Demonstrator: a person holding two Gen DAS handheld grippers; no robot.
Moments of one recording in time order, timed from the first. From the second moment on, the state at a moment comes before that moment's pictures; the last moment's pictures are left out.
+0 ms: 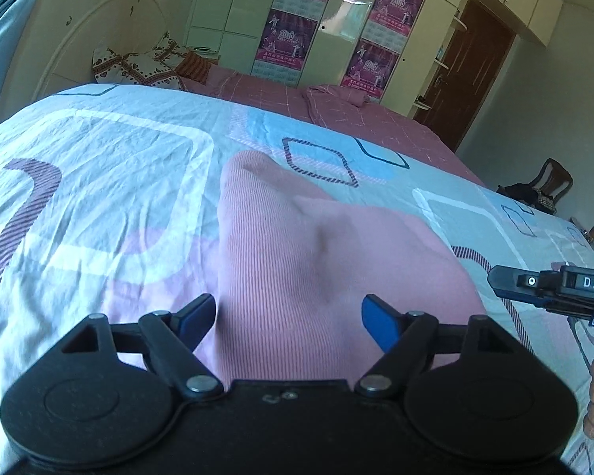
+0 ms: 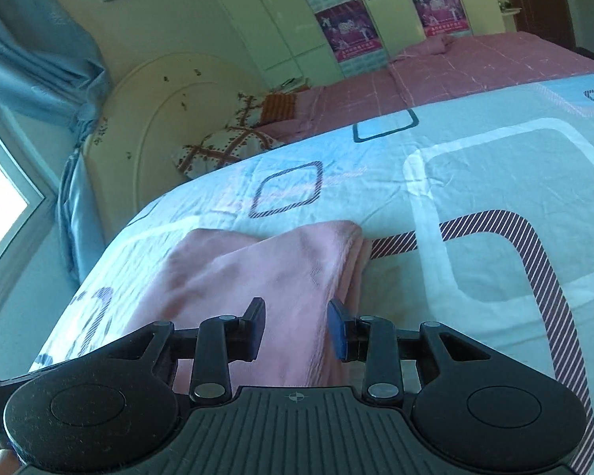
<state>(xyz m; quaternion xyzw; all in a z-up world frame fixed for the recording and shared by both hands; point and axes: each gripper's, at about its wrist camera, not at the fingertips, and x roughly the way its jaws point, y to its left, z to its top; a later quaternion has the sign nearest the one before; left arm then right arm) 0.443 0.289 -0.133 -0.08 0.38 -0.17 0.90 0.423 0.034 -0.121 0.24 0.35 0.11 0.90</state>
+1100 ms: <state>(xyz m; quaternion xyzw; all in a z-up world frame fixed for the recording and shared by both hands) 0.414 0.258 -0.156 0.01 0.48 -0.09 0.87 0.357 0.077 -0.173 0.18 0.44 0.00 0.88</state>
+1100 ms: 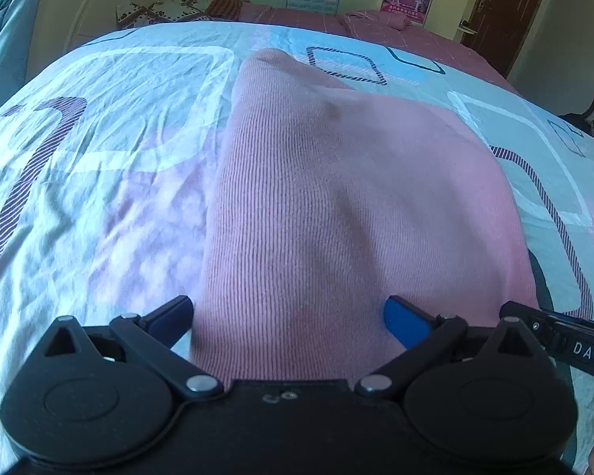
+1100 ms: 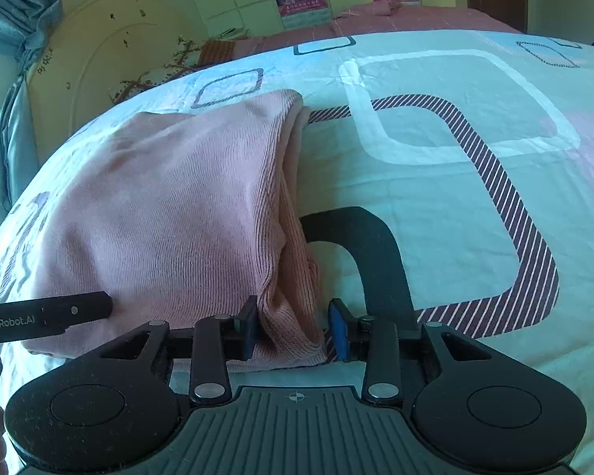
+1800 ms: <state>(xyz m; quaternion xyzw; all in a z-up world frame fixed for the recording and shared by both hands) 0.363 0.245 -0.121 0.04 0.43 -0.04 0.90 0.314 0.078 -0.135 0.16 0.40 0.02 0.90</state>
